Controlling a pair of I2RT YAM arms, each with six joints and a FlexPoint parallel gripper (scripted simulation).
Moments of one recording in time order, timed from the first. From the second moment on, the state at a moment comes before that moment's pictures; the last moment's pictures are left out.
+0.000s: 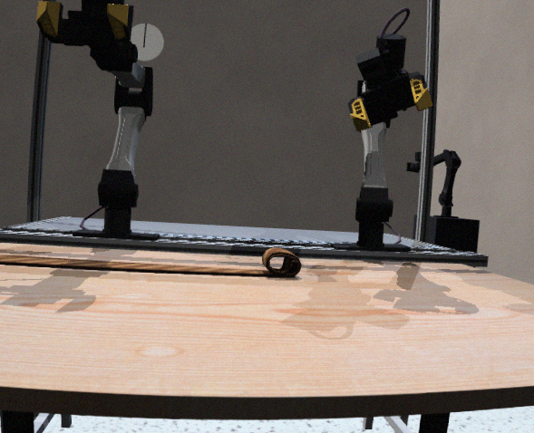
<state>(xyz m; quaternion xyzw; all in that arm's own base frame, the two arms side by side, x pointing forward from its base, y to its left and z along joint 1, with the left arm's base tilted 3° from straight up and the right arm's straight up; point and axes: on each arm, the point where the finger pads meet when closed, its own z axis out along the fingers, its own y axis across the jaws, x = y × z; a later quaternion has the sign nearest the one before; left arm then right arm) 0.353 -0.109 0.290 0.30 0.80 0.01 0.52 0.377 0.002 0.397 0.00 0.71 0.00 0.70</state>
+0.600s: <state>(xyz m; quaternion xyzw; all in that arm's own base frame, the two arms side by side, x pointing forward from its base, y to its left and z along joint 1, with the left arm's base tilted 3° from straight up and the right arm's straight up) 0.328 -0.220 0.171 0.57 0.79 0.03 0.23 0.377 0.002 0.397 0.00 0.71 0.00 0.70</state>
